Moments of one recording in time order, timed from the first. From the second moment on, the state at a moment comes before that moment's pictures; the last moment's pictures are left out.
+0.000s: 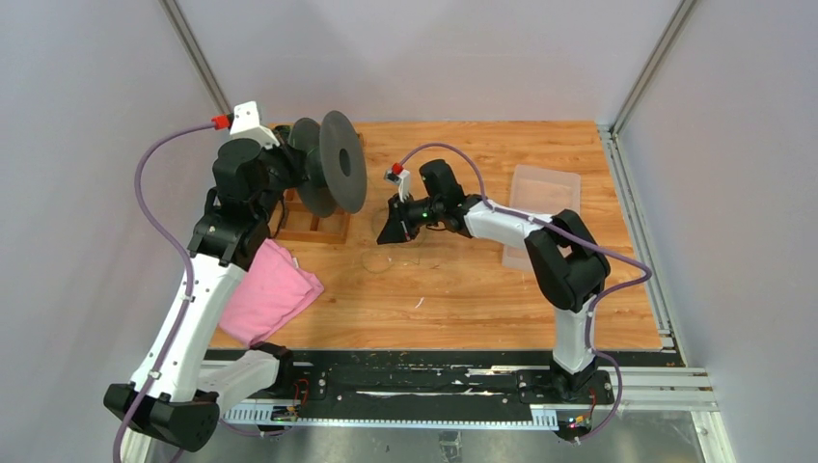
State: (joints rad) left arm -0.27 1.02 1.23 -0.37 -0.19 -0.37; right arm 0.66 1.95 1.31 0.06 -0.81 0.20
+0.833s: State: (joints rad) left arm -0.20 1.10 1.24 -0.40 -0.32 -0.50; right arm 0.77 1.90 1.29 -0.01 -0.83 0.14
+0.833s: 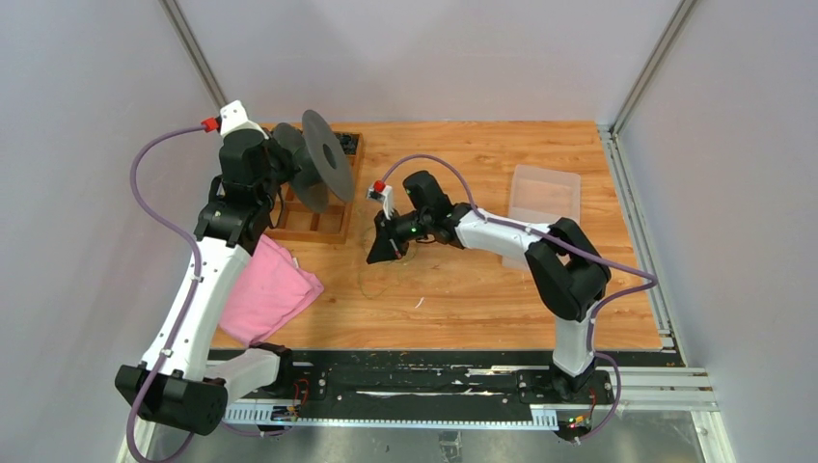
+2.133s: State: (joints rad) left arm -0.39 1.07 1.00 -0.08 -0.41 -0.07; right arm 0.74 1.87 2.02 -0.51 -0.87 0.16
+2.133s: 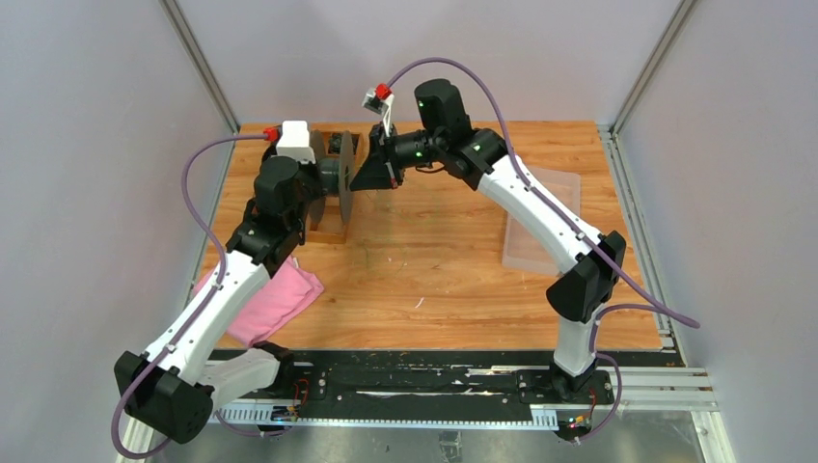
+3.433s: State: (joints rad) left arm -0.41 0.91 0.92 -0.25 -0.09 0.04; right arm 0.54 1.97 2.18 -0.57 -0.72 0.06
